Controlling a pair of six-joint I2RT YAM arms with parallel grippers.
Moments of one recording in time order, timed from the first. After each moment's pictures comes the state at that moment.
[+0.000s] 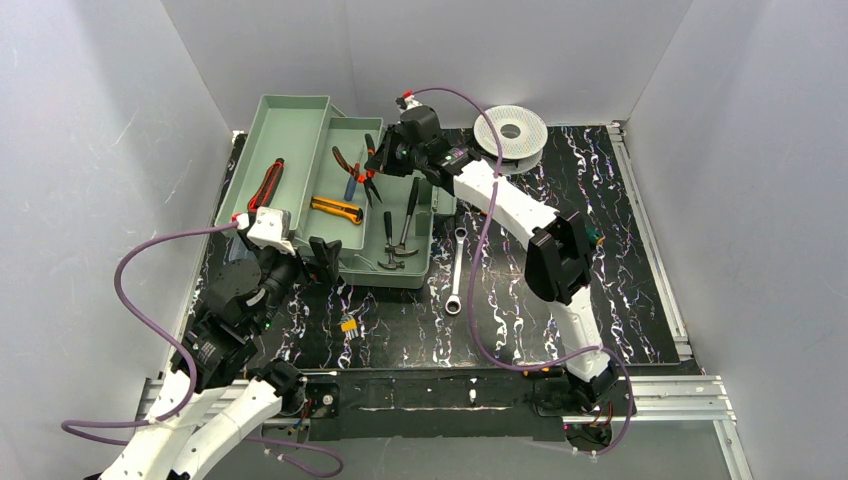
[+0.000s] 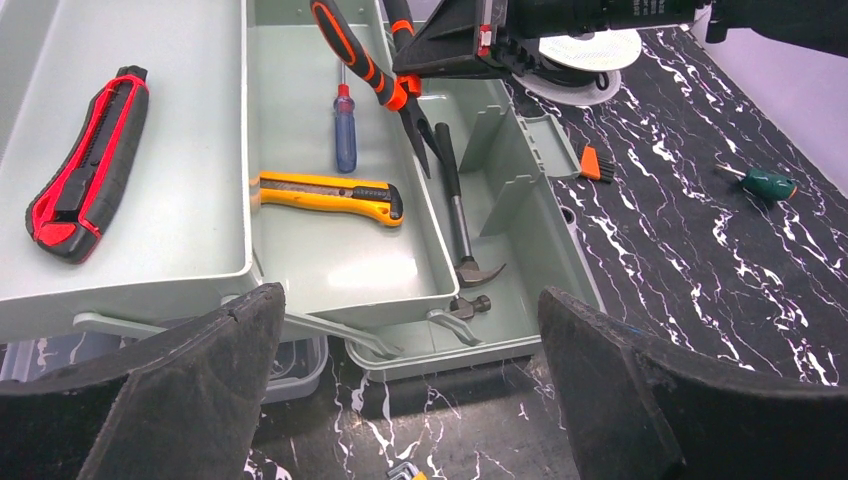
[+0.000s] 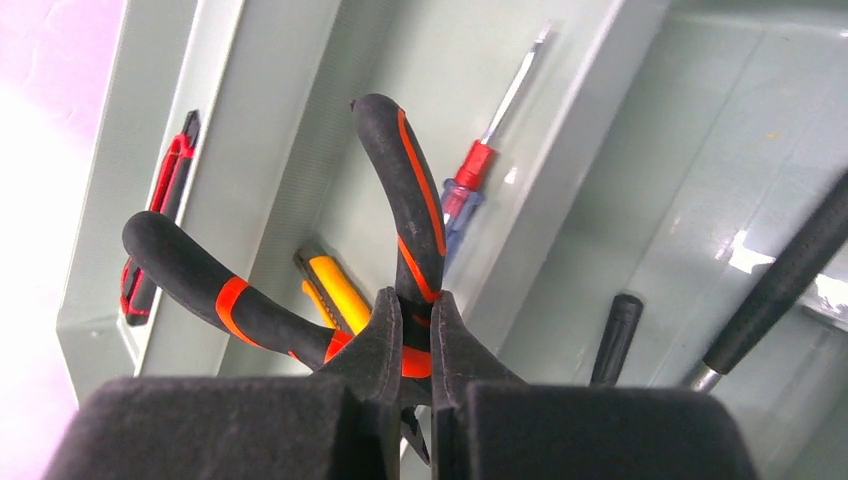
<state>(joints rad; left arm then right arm) -0.60 0.48 0.85 -0.52 -0.31 -0.15 0.73 2.19 2.08 -0.33 -0.16 0.69</state>
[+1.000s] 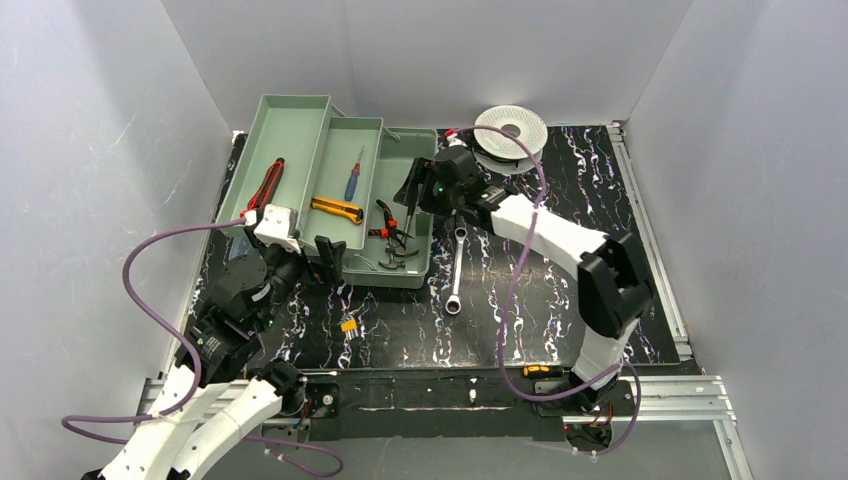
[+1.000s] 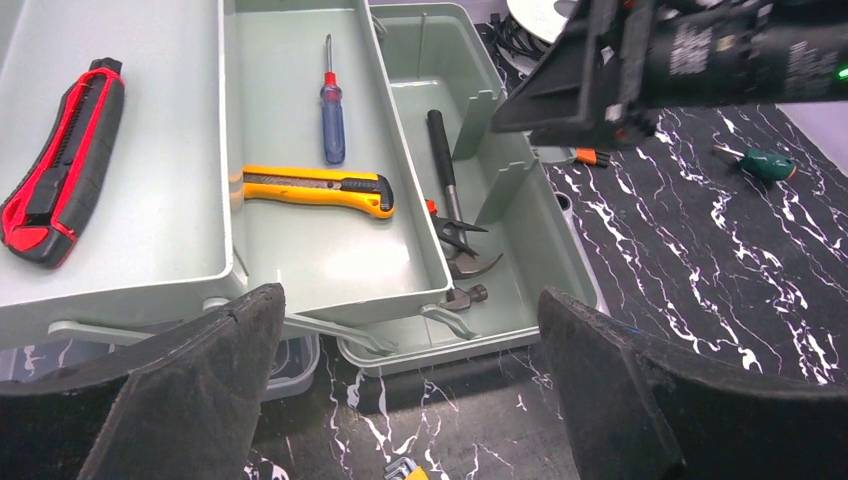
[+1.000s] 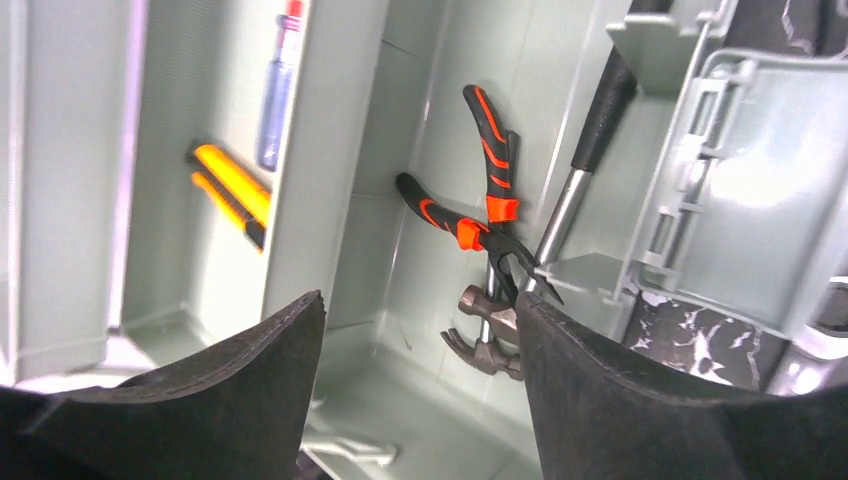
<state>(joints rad) -0.60 0.51 0.85 -0.51 -0.29 -0.14 0.73 1.81 1.44 -0.19 -0.02 0.80</state>
